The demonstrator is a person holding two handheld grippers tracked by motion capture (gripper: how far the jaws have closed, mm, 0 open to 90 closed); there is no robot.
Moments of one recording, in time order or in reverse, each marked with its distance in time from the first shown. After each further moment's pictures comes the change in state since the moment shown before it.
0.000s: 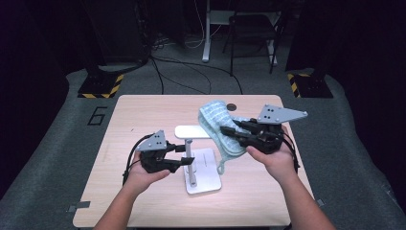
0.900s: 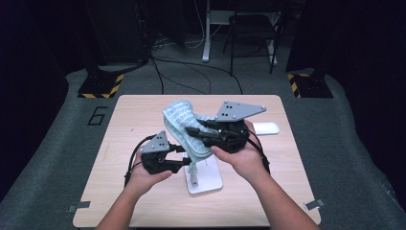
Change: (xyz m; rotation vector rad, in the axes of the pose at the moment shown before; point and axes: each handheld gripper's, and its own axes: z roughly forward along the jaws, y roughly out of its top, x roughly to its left) left arm -0.006 0.003 0.003 0.016 0.046 0.022; right arm 0.047 0.035 0.058 0.043 0.044 -0.037
